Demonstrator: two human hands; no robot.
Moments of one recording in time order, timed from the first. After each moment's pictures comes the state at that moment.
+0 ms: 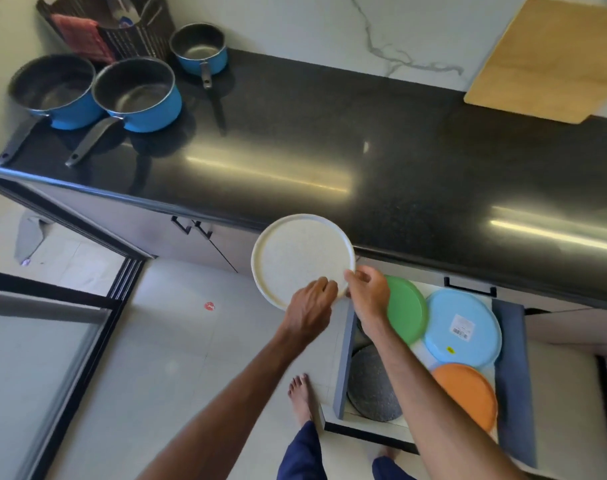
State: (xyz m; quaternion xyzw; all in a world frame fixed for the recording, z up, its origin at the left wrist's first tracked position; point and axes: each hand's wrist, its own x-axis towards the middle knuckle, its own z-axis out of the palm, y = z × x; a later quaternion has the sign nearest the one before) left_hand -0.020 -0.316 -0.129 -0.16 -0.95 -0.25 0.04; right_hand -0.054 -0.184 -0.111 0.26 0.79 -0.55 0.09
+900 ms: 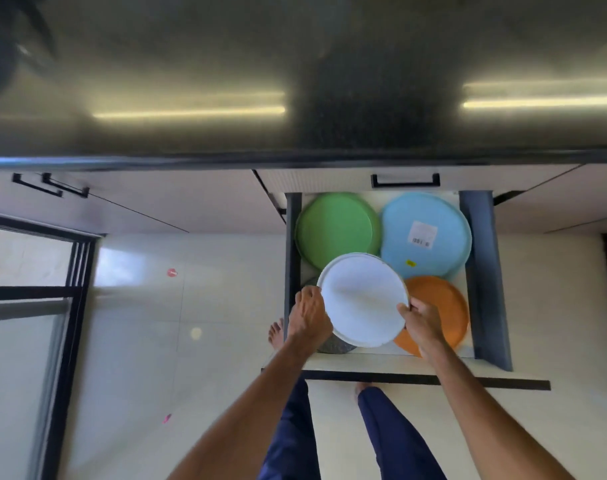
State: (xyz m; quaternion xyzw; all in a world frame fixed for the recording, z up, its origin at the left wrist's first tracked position) left_hand 0.100 -0.097 -0.312 -0.01 -0.94 -0.20 -0.29; right_hand 0.136 0.146 -0.340 0.38 0.75 -0.49 0.20
